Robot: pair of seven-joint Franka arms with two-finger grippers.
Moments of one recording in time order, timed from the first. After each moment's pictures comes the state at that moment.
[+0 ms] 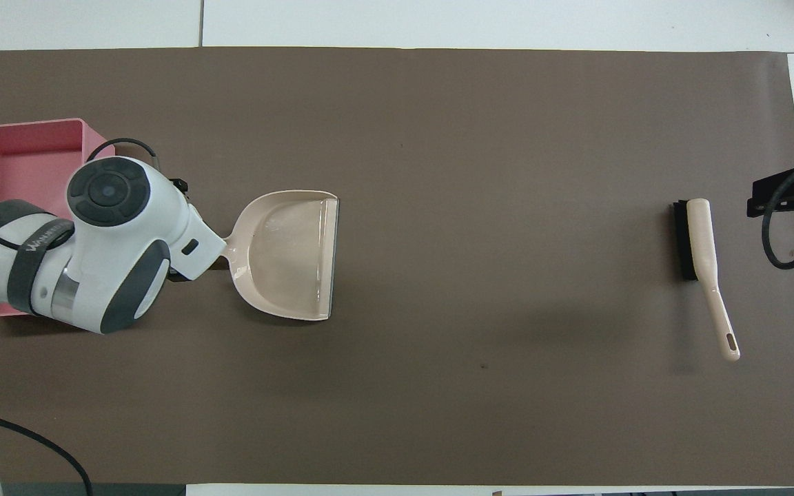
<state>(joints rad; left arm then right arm) -0.19 0.09 -0.07 -2.06 0.24 2.14 1.11 0.02 -0.04 -0.09 -1.64 -0.05 1.58 0.11</state>
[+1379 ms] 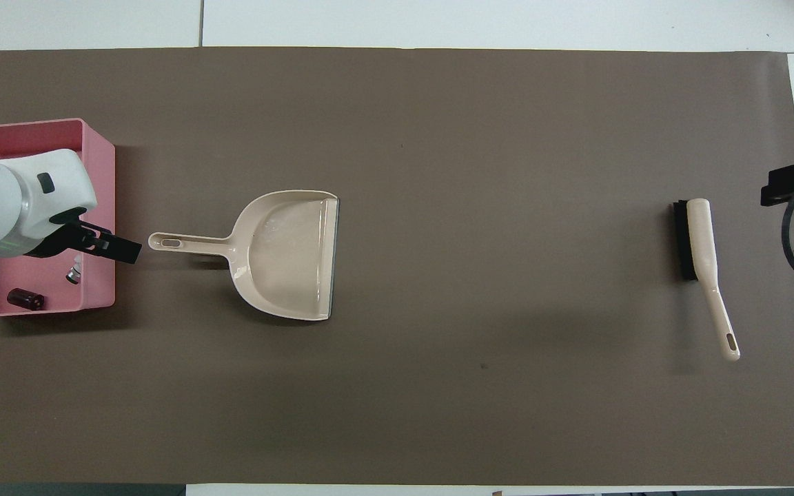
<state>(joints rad) -0.04 -0.09 -0.08 -1.93 0.00 1.82 0.27 0.03 -0.05 -0.09 -1.61 -0.05 1.58 0.09</state>
